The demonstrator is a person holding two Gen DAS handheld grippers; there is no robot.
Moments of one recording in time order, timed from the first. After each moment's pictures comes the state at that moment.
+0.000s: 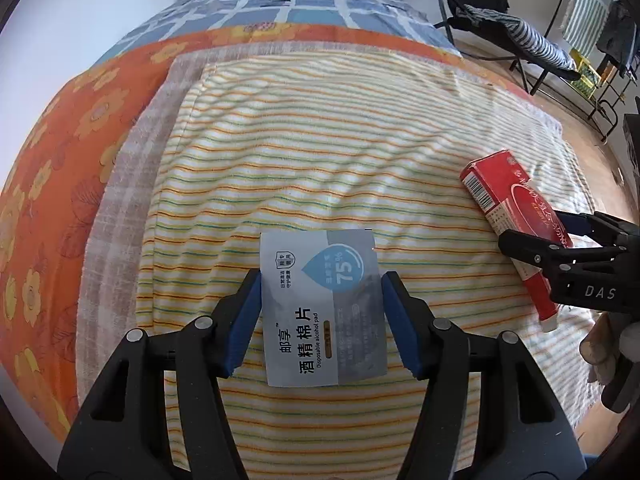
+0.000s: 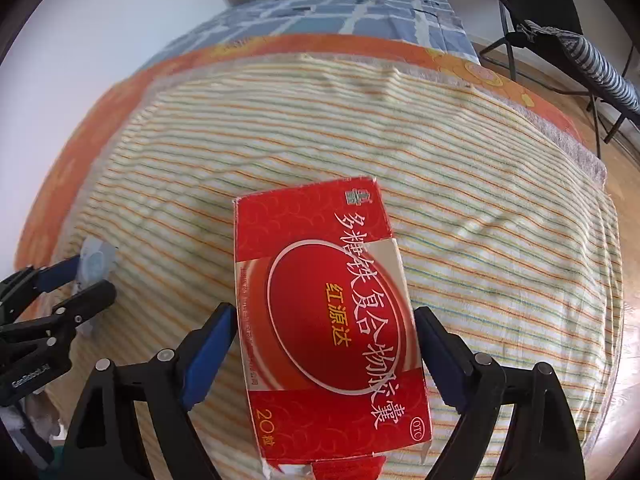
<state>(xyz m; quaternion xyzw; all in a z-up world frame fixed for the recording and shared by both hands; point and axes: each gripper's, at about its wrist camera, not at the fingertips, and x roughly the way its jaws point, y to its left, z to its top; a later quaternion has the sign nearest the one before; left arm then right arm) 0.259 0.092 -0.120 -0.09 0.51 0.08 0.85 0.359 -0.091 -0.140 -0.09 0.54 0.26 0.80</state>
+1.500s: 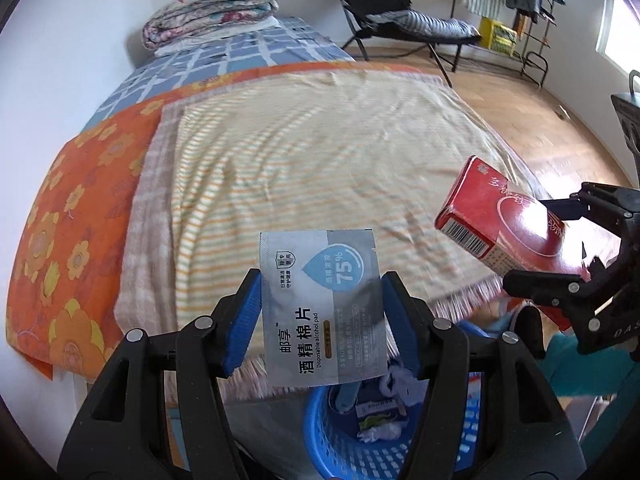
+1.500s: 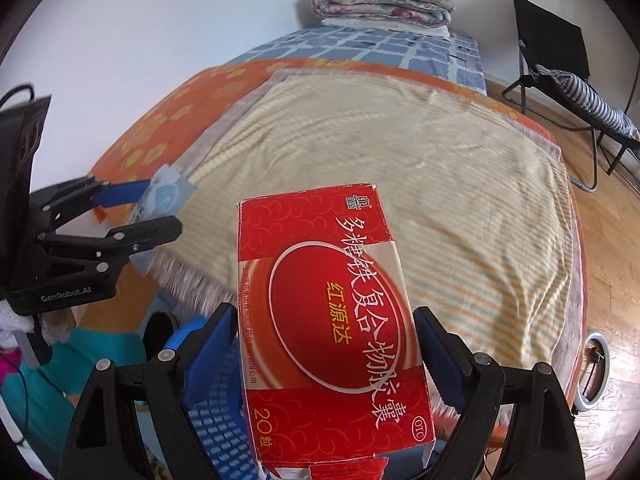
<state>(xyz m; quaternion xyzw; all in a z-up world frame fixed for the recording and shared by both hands) 0.064 0.011 -0.052 0.01 0.45 -0.02 0.89 0.114 -0.160 -0.064 -0.12 0.48 0.33 0.81</state>
